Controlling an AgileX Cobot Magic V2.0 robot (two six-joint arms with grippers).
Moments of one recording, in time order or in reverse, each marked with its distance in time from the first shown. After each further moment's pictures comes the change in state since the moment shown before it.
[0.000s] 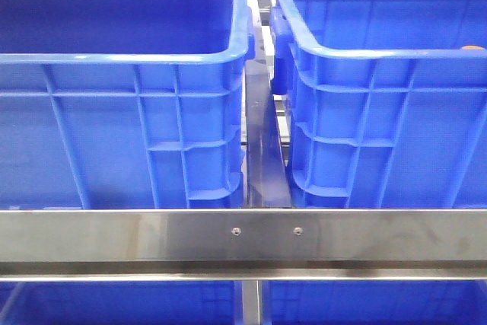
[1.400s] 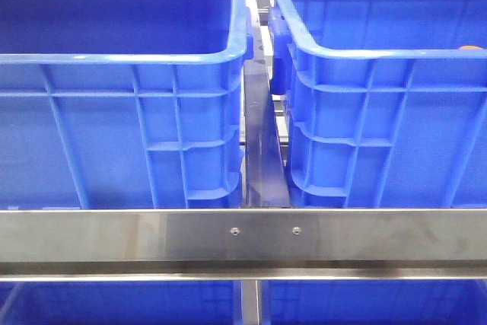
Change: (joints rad) left arm 0.000 0.000 0.000 0.000 0.000 0.000; right arm 0.056 -0.613 0.662 -0.268 -0.316 0.339
